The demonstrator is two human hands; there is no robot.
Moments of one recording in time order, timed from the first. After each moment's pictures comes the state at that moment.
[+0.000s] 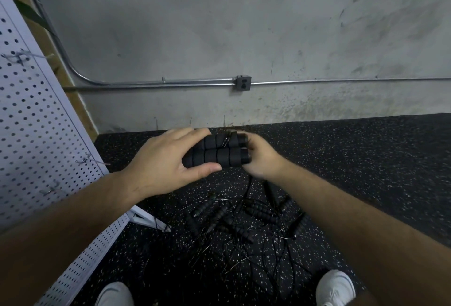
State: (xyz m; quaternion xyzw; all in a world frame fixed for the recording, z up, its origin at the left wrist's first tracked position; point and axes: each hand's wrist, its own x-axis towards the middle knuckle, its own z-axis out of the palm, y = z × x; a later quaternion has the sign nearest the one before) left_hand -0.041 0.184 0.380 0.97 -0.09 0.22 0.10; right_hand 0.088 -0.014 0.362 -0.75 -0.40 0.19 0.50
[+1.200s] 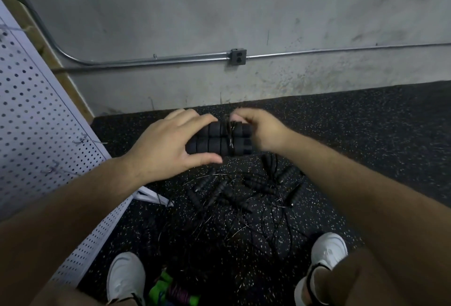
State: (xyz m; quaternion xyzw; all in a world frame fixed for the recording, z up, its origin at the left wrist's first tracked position) left_hand -0.050 0.167 0.370 0.97 -0.12 0.17 0.09; right_hand 0.089 -0.035 0.362 -0.76 -0.32 0.24 0.52
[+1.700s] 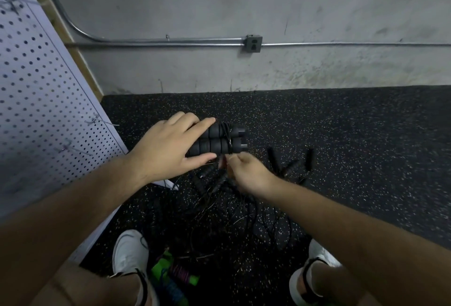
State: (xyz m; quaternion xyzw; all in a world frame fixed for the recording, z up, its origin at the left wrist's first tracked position) left_hand -0.066 0.189 0.340 0.98 -0.09 0.16 -0.03; right_hand 0.004 -0.020 0.312 -0.81 -0.23 0.30 0.45
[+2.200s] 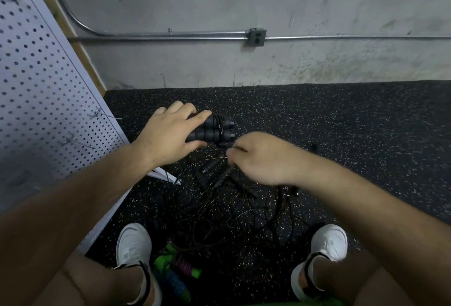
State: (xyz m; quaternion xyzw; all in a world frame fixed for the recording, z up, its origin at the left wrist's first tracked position) left_hand -0.048 0.203 0.327 0.99 -0.02 0.10 -0.06; right_hand -0.007 -0.031 0.401 -0.87 -0.35 0.27 0.20
